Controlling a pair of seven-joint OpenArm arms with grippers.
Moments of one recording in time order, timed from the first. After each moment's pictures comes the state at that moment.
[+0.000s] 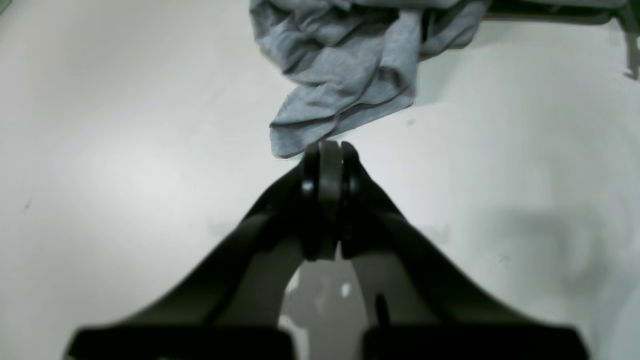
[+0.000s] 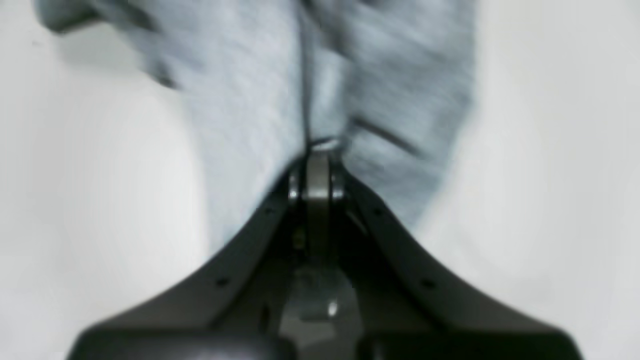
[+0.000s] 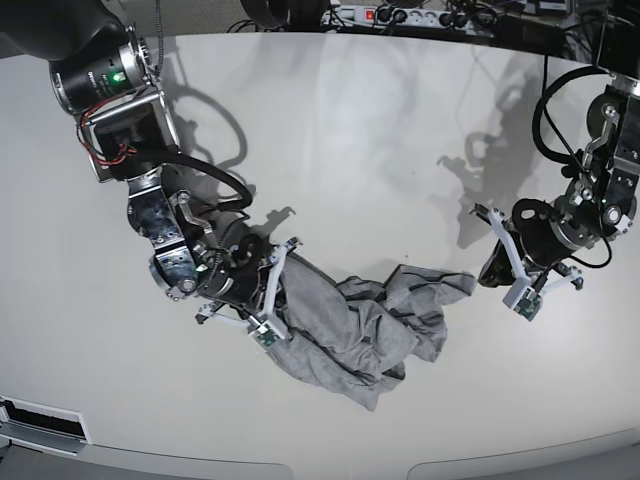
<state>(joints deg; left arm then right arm) -2.0 -35.6 12.3 89.6 -22.0 -19.4 29.3 22.1 2.9 -18.0 51.5 1.6 26.3 -22.2</state>
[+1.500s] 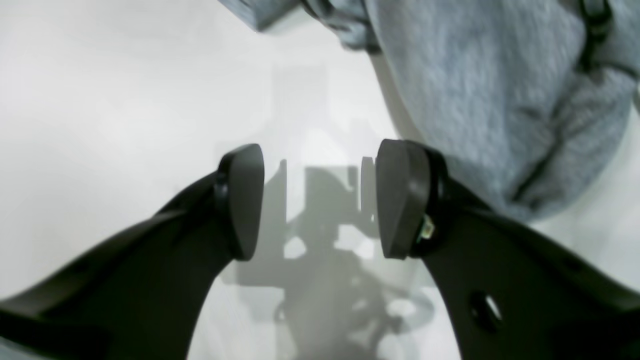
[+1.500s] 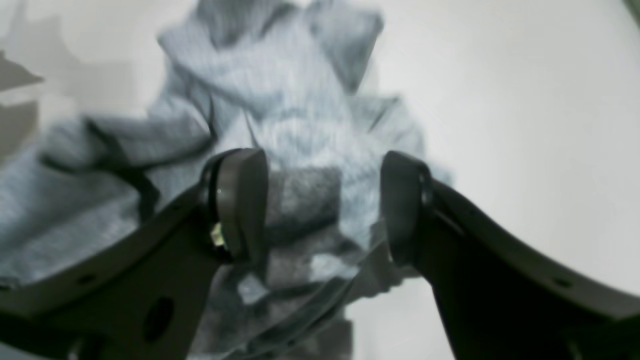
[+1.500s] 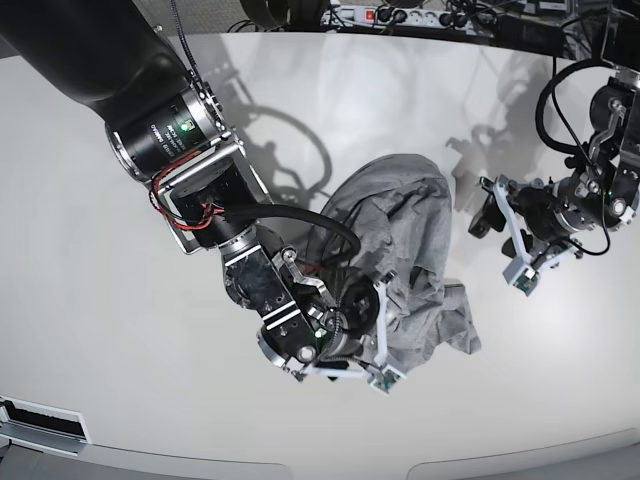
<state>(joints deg) 0.2 -36.8 12.2 89.6 -27.4 -19.4 41.3 34.9 -9.4 -26.6 45.8 -0.8 22.4 -36.1</state>
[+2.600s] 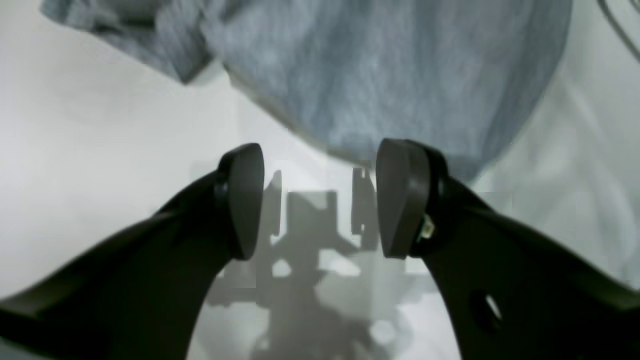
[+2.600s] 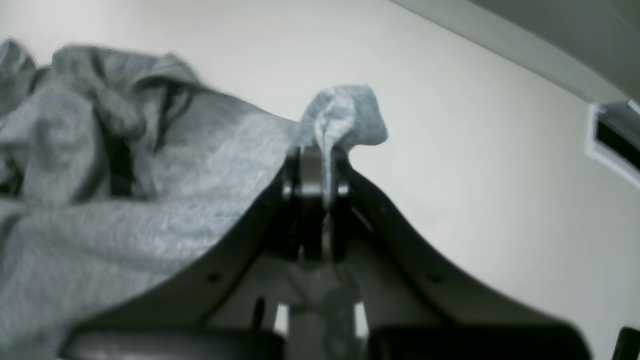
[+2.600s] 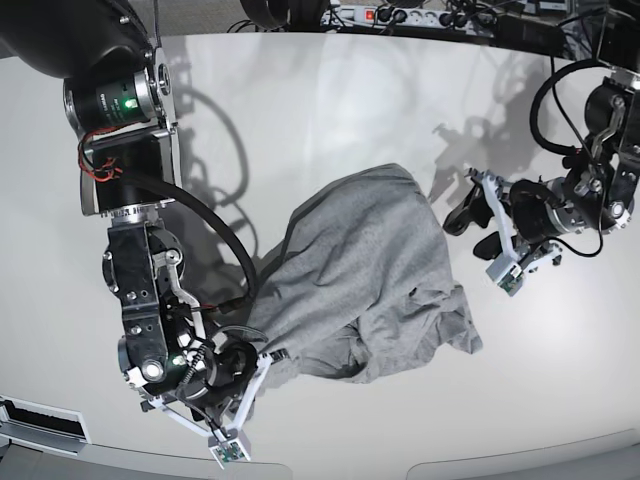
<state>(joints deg) -0.7 -34.6 12.2 89.6 -30.2 -28.9 38.0 27.0 0.7 -7.6 78.6 -0.4 13.6 -51.8</state>
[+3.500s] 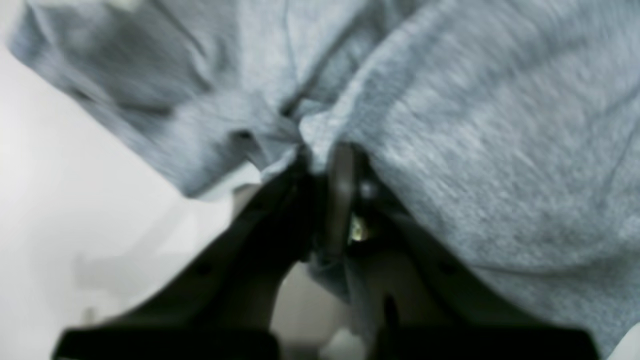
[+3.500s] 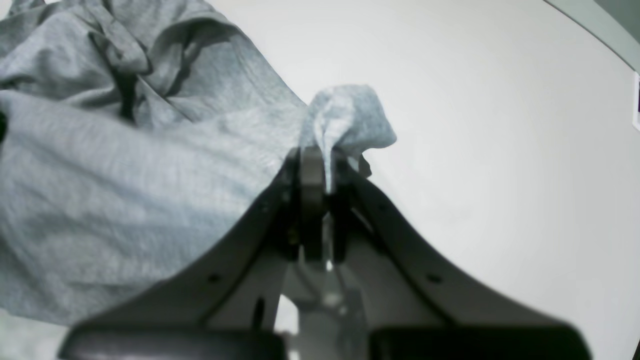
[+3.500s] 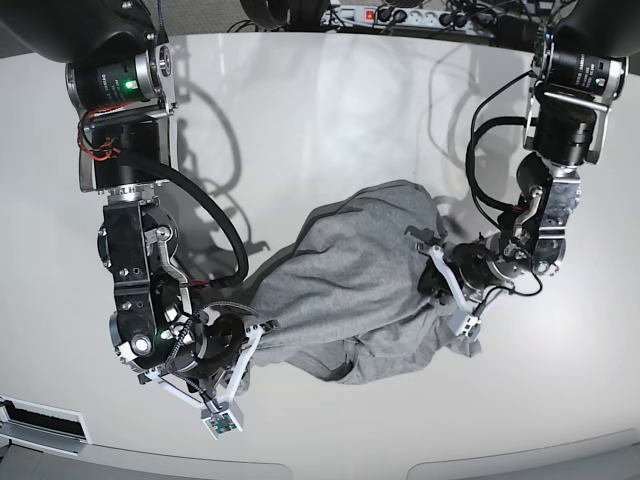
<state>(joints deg) -20.7 -17.9 12.1 48.6 -16.2 -28.9 20.4 23.7 1.1 -5.6 78.6 0.8 16.4 -51.7</state>
